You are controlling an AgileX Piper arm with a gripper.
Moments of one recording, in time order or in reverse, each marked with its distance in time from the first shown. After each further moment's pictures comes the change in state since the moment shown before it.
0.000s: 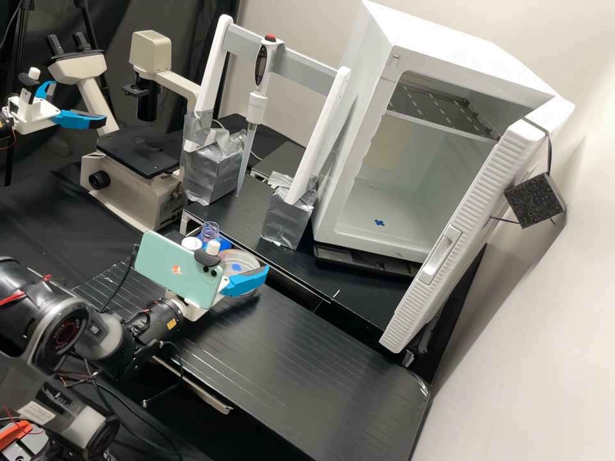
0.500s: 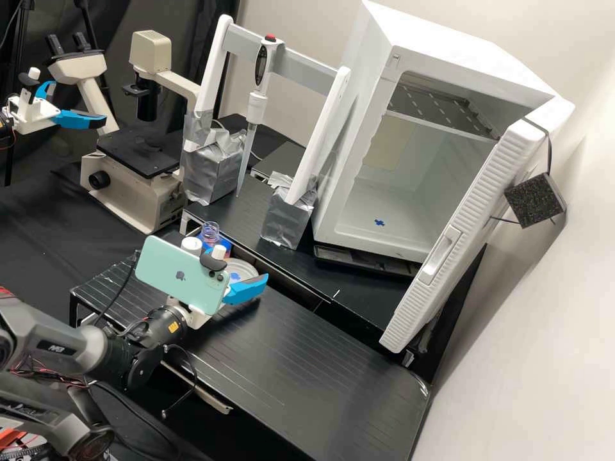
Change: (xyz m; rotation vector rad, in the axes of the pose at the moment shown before) arm -0.016 0.016 0.004 0.004 0.012 -0.085
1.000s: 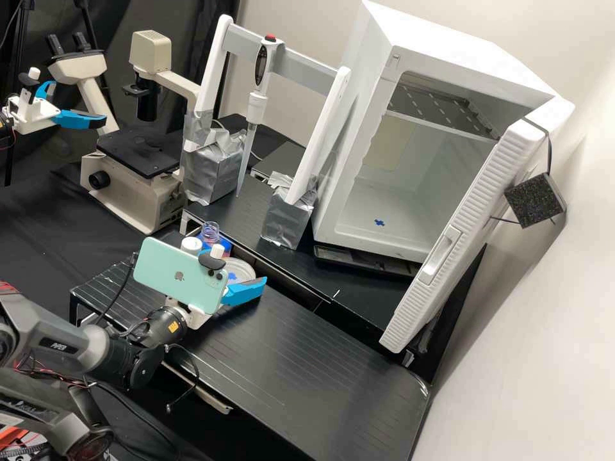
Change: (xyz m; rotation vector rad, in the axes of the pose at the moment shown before) arm 0.002 -0.002 0.003 -0.016 0.000 -0.020
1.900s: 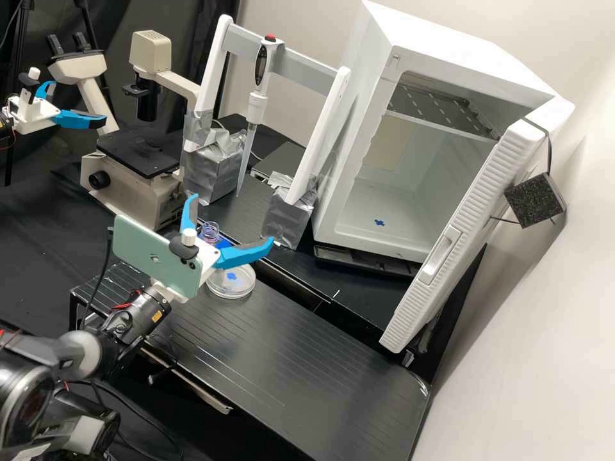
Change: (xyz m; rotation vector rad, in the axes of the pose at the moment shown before) arm -0.006 0.006 -0.042 0.089 0.180 0.298
